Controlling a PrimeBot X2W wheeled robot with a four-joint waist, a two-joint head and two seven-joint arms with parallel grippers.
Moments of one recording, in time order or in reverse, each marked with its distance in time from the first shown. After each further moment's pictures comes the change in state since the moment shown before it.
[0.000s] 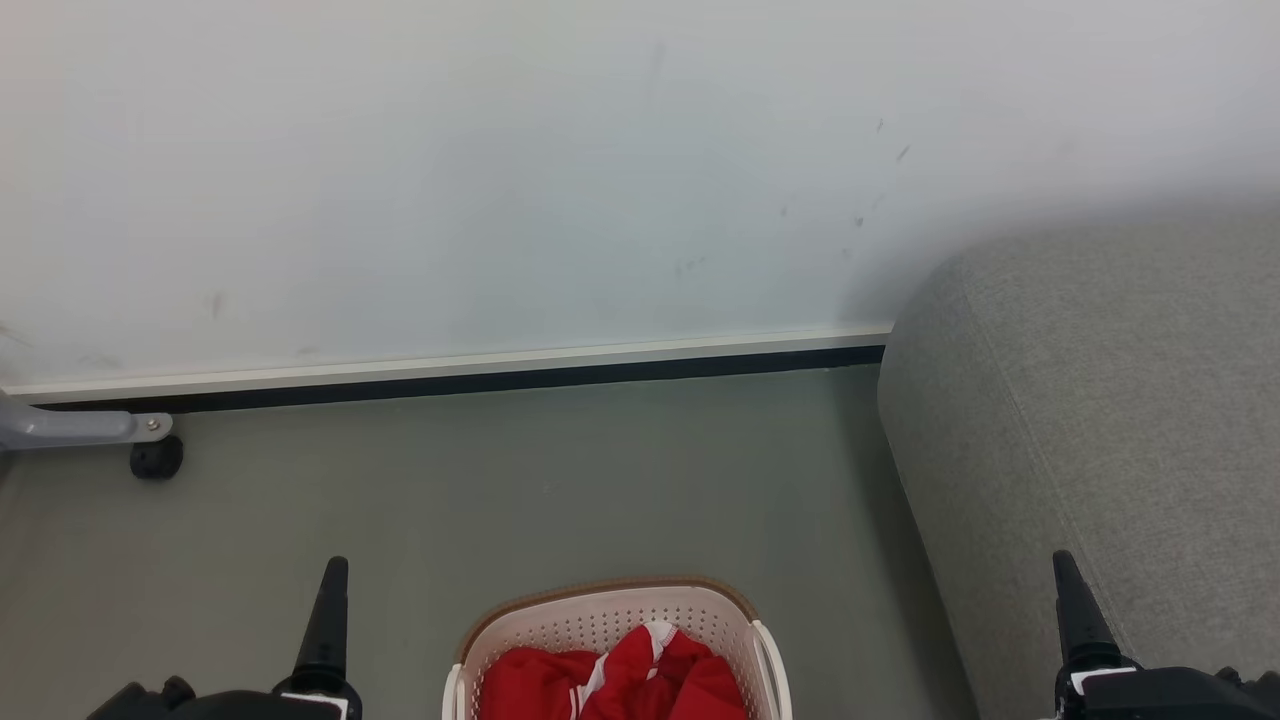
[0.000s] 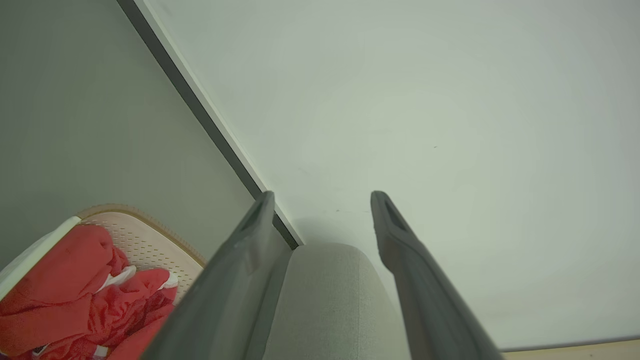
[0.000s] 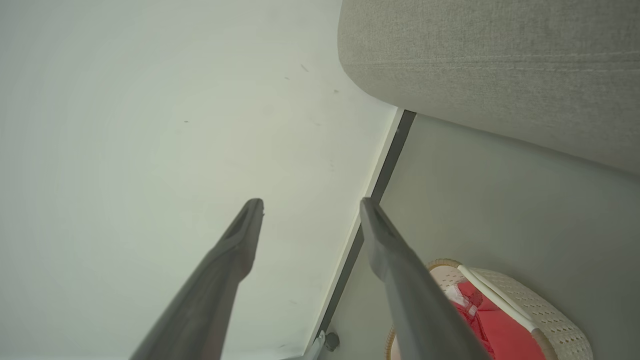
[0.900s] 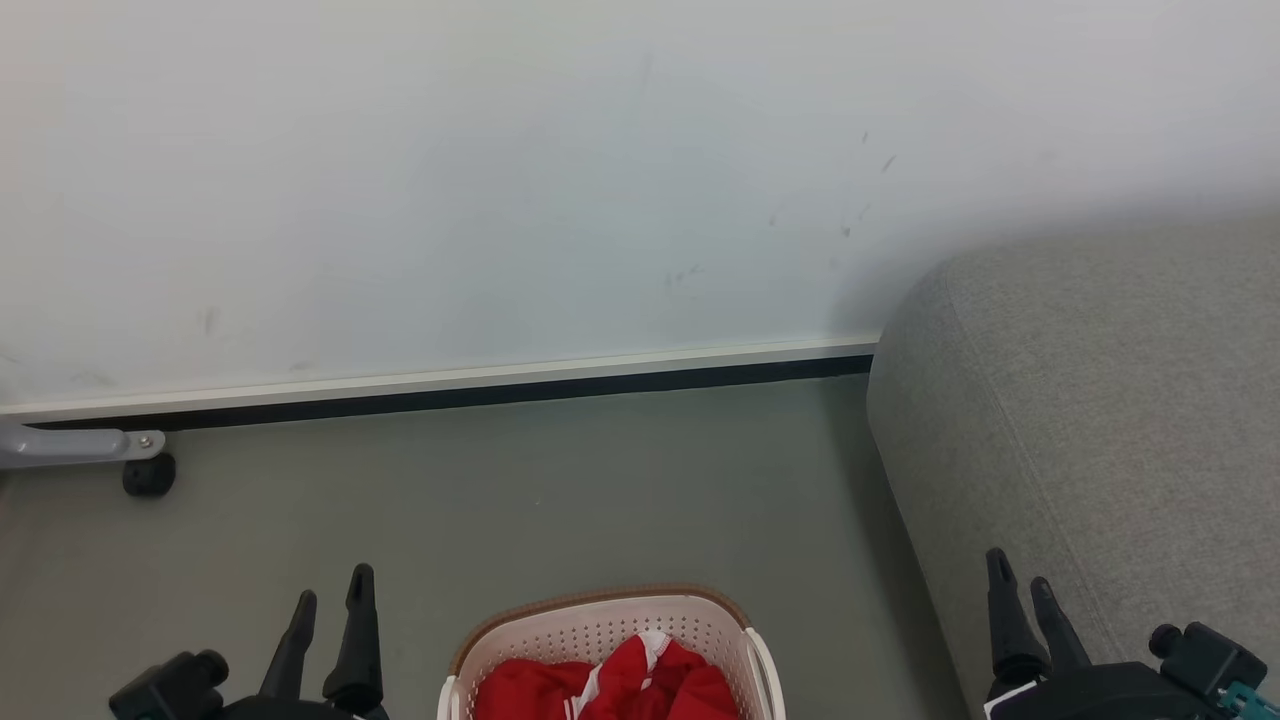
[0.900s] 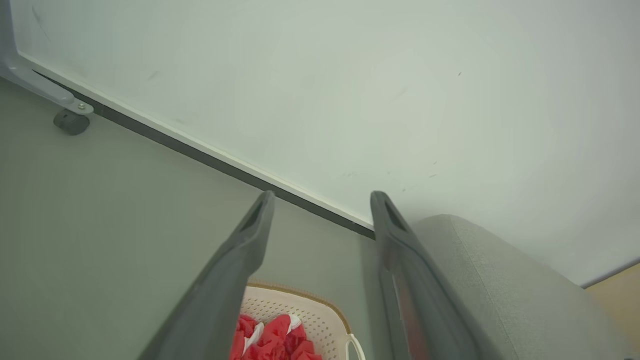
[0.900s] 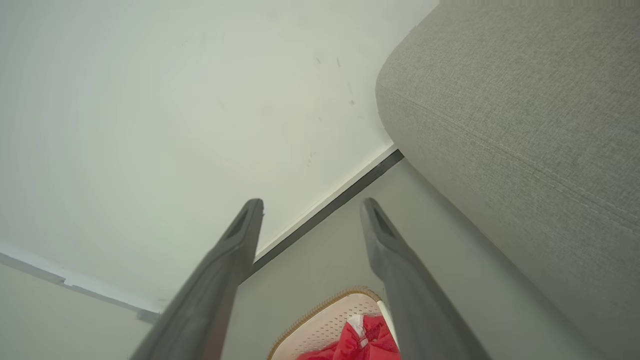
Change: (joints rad) left arm 0.030 0.074 -0.113 -0.061 0.518 0.083 -0.100; right arm 0.017 -0.054 0.168 -0.051 -0.477 -0.071 -0.102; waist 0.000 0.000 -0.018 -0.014
